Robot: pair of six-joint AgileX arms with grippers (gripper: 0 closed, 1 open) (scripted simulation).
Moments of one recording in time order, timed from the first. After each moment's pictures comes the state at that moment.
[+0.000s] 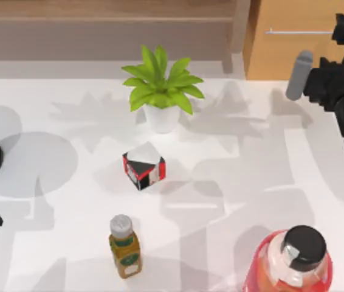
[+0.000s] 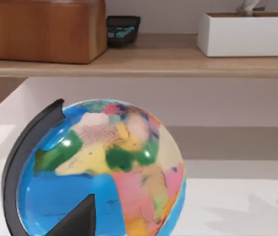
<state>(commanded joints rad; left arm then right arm) 0.00 0.00 0.00 0.00 0.00 0.00 0.18 2.22 0.94 1.28 0.21 -1.55</state>
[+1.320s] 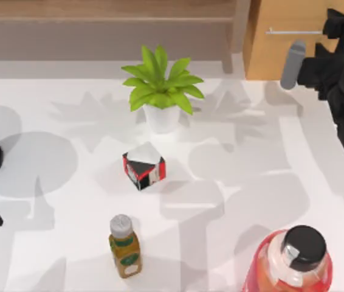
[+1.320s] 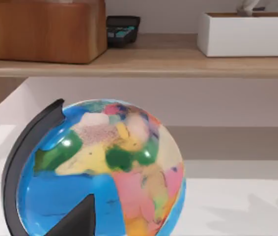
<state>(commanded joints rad) 0.00 0.00 0.00 0.00 0.00 0.00 0.16 2.28 1.06 1.22 0.20 -1.56</state>
